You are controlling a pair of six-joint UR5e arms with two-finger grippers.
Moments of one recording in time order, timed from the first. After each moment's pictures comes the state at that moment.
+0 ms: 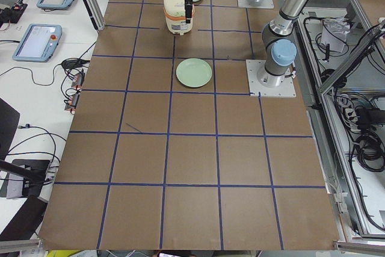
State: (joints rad) left arm -1.51 -1.48 -1.67 -1.53 1.62 0.03; right arm 1.56 -1.62 1.62 -1.52 -1.50 -0.02
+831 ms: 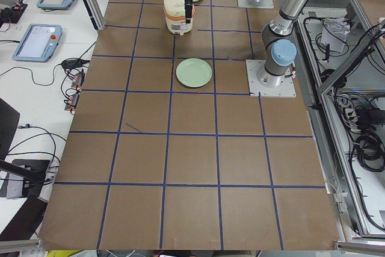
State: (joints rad) left arm -1.51 -1.48 -1.67 -1.53 1.62 0.03; right arm 1.64 -1.46 1.63 -1.74 -1.31 0.03
